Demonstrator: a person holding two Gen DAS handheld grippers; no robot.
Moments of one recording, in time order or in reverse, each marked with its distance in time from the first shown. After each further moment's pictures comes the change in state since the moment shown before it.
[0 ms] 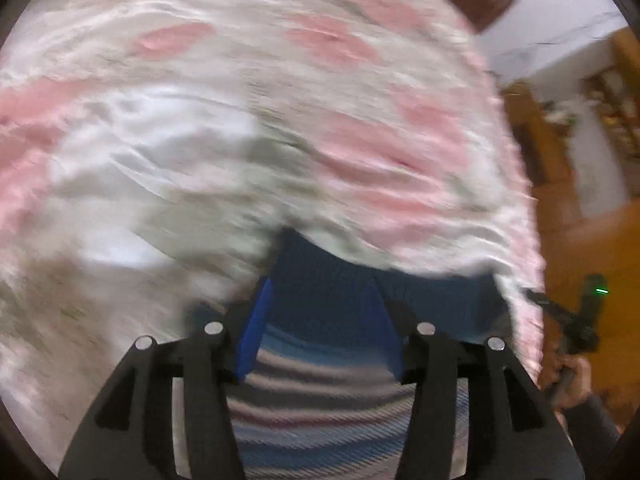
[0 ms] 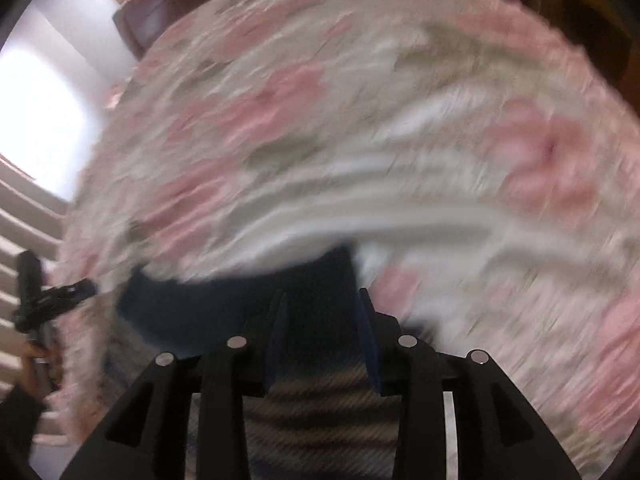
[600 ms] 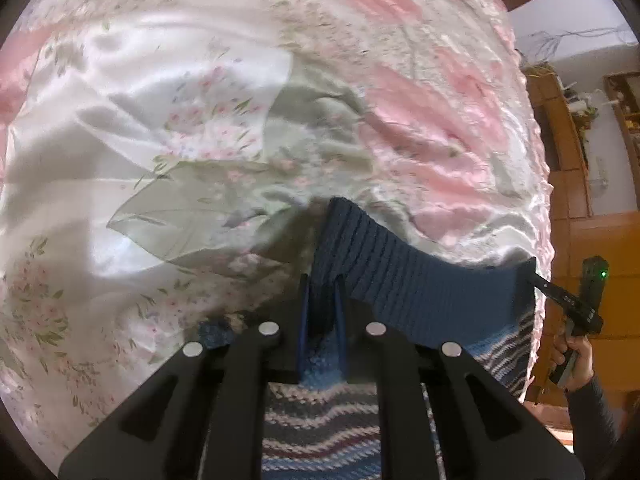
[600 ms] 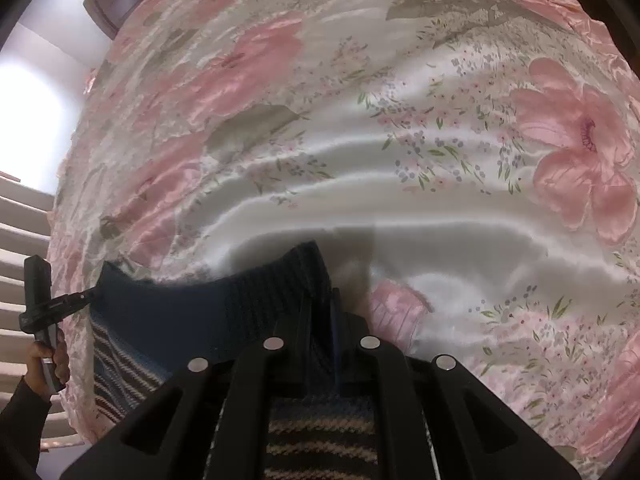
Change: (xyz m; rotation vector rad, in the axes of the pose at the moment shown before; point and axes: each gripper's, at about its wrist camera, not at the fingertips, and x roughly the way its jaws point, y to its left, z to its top) left arm 0.056 0.048 0.030 -0.078 0.156 0.079; right arm 0.052 -0.014 0.044 0.031 0.116 -0.064
